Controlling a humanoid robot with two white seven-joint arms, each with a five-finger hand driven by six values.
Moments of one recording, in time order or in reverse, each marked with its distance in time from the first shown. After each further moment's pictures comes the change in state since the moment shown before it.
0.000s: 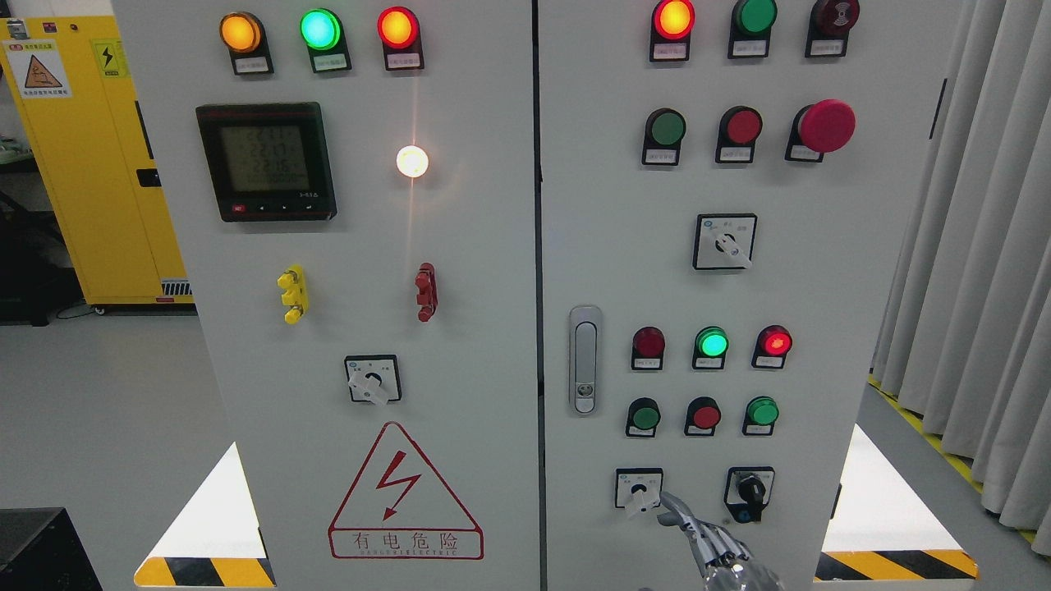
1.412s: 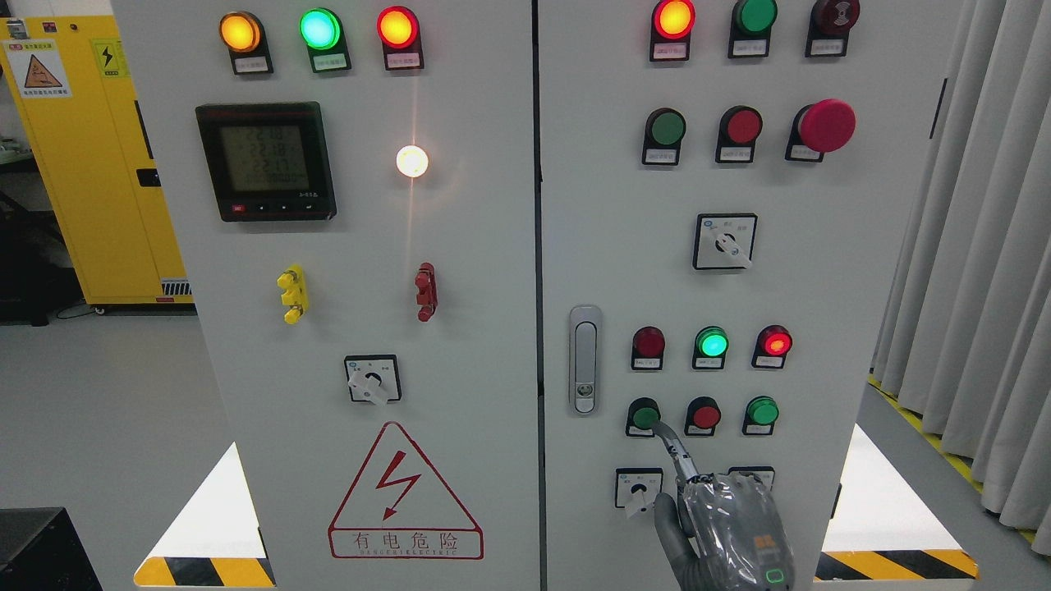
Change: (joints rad) left arm 0.000 0.000 0.000 0.000 0.000 0.000 0.000; right arm -0.211 -0.006 -0.013 0.133 0.140 0.031 0.015
